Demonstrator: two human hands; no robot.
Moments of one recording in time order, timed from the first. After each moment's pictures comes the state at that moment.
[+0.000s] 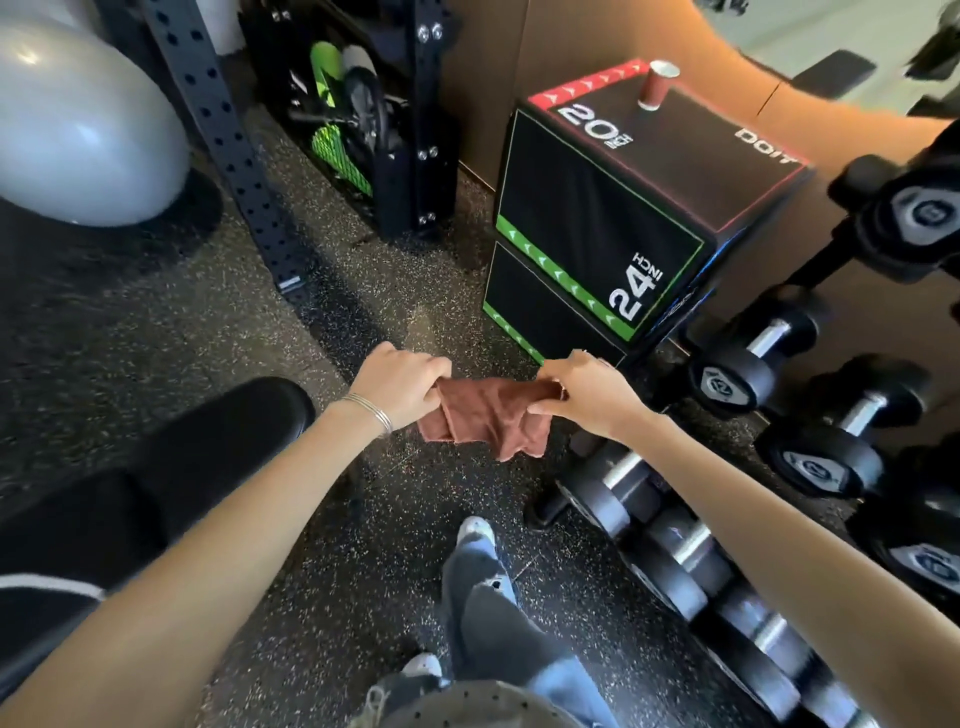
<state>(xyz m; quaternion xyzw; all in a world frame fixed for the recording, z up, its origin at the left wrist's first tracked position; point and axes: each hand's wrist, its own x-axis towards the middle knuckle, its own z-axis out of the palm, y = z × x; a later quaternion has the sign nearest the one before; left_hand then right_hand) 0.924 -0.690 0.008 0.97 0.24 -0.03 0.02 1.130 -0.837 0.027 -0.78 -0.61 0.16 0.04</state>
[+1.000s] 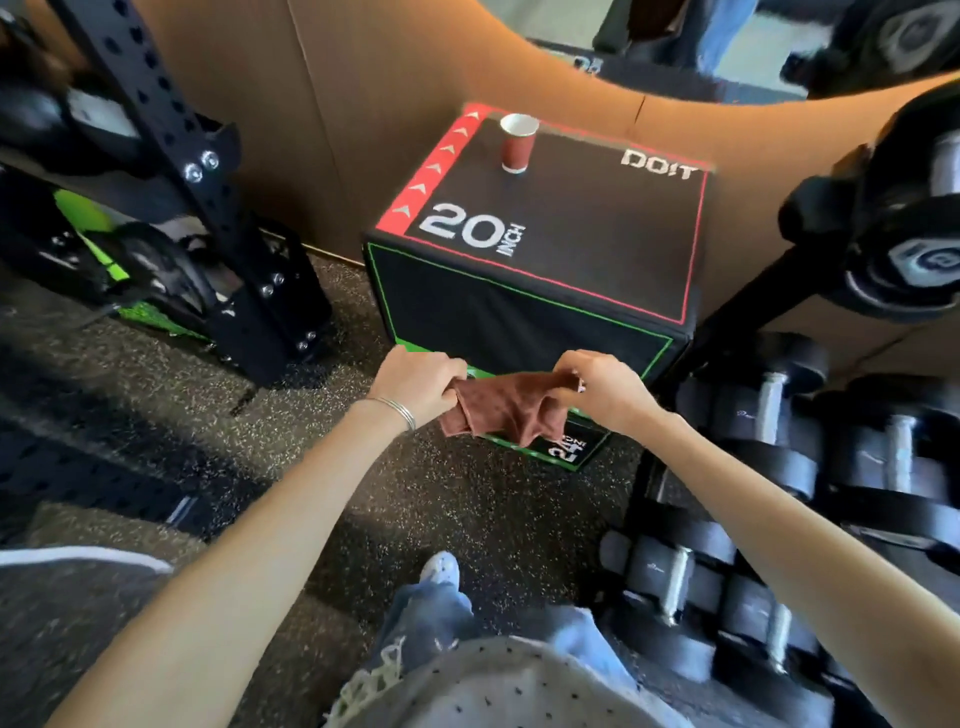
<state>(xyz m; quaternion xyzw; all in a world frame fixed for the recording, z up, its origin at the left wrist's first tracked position) 1.311 -0.362 0.010 1.00 0.03 -0.06 0.04 1.420 -0.583 0.021 -0.91 -0.35 0.15 0.17</state>
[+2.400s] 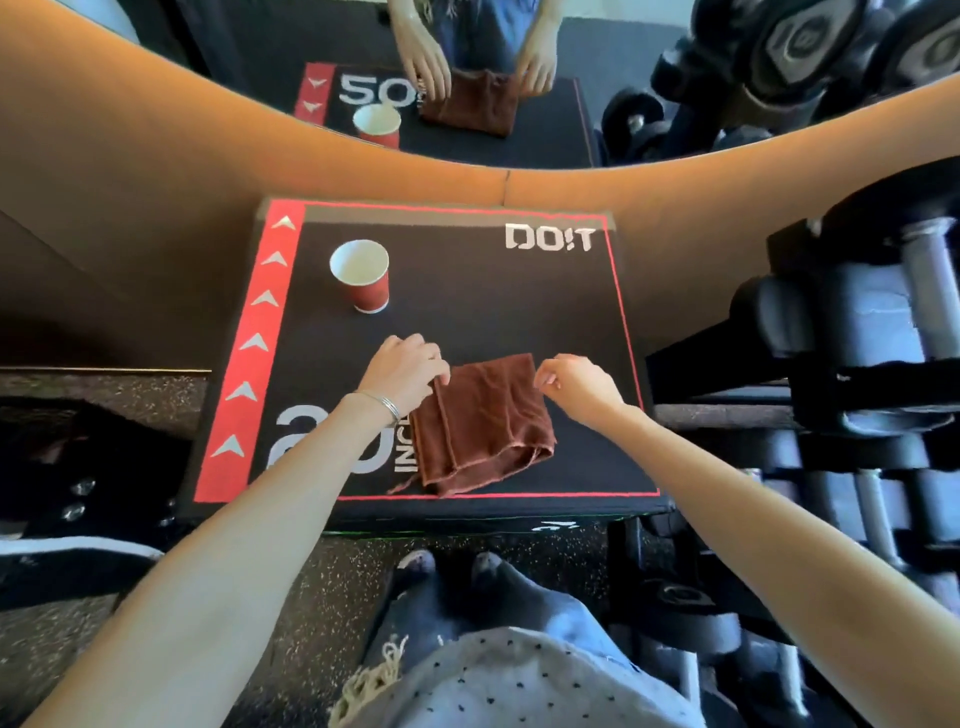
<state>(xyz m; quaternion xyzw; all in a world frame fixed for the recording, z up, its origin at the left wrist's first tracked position) 1.760 -0.270 -0.039 0.98 -0.20 -0.09 0.01 1.775 -0.520 -0.027 -0.96 -0.10 0.20 0.15</state>
